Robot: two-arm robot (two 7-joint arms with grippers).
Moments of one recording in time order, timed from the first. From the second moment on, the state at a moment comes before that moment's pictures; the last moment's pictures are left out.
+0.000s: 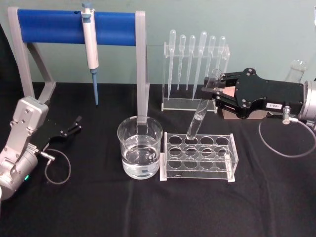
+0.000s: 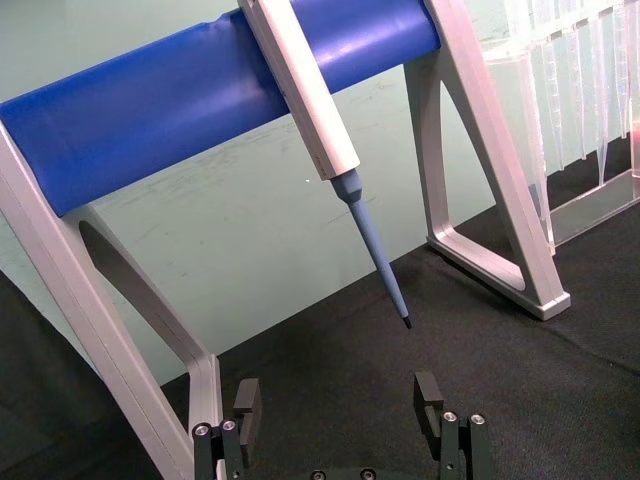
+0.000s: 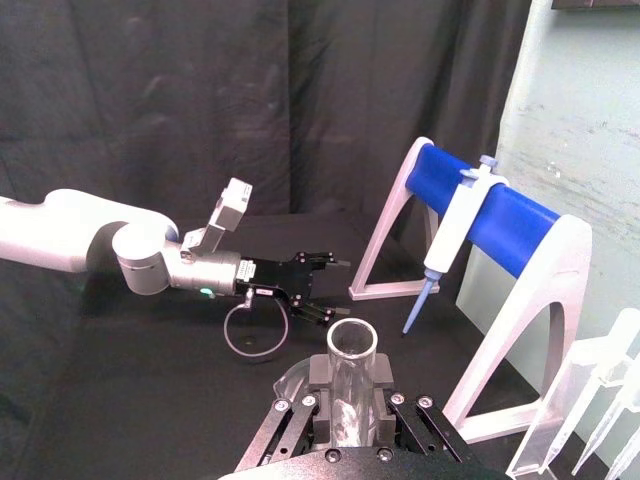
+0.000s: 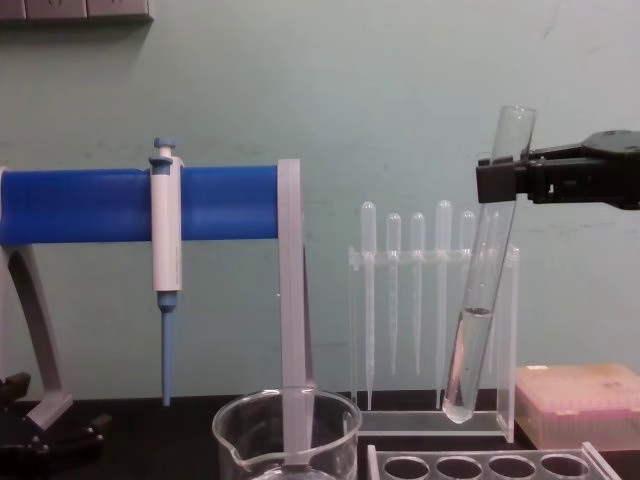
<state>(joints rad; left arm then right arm) -0.20 0.60 0.45 -1.41 -0.25 -0.12 0.03 0.54 0.78 -0.50 -1.63 0.72 0.14 0.88</state>
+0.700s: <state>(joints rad) -0.20 0.60 0.45 -1.41 -0.25 -0.12 0.03 0.53 0.78 -0.50 -1.63 0.71 0.13 0.88</state>
